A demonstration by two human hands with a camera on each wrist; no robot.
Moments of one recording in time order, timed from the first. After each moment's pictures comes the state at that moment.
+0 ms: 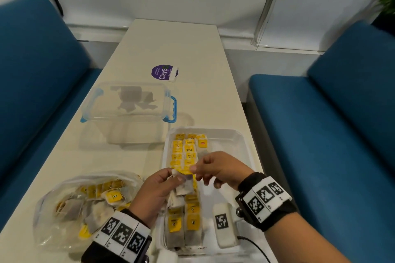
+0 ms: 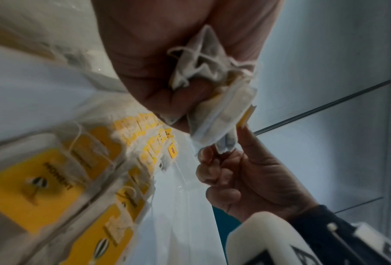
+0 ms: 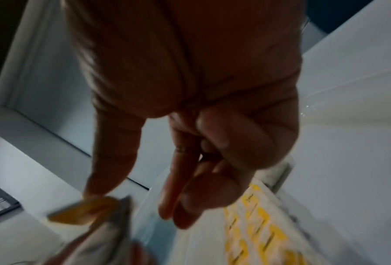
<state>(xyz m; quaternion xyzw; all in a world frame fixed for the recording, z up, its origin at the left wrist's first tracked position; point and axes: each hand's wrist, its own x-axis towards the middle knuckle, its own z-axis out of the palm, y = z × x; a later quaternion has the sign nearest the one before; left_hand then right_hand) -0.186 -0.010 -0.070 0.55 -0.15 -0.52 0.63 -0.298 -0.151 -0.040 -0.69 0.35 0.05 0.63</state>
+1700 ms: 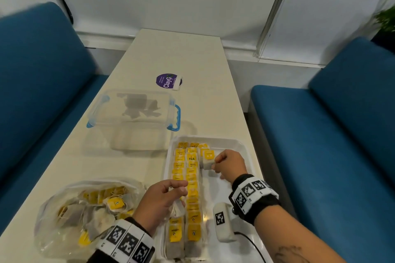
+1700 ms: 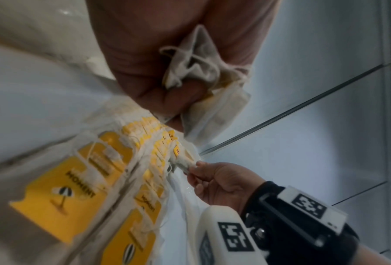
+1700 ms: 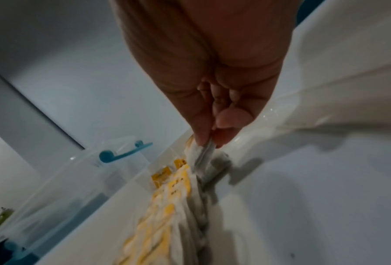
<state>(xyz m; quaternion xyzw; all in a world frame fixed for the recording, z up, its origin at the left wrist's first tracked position) -0.184 -0.010 -0.075 0.65 -0.16 -0.48 0.57 -0.285 -0.188 -0.089 -0.67 0.54 -0.13 0.49</state>
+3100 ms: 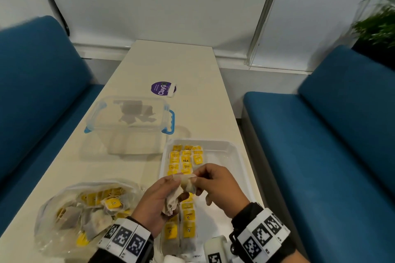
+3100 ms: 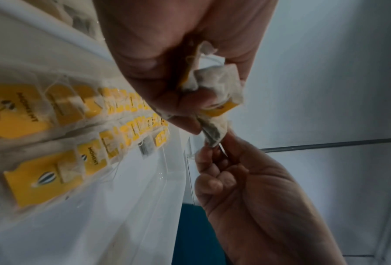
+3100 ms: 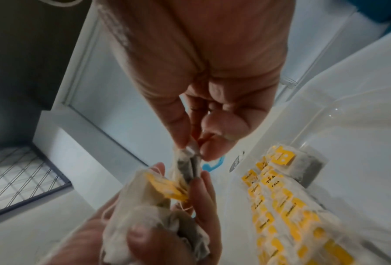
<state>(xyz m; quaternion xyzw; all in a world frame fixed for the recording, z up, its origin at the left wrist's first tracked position) -0.199 -0.008 -0.066 0.48 -0.09 -0.55 0.67 -0.313 -0.107 -0.030 -0.69 0.37 -0.15 0.61</state>
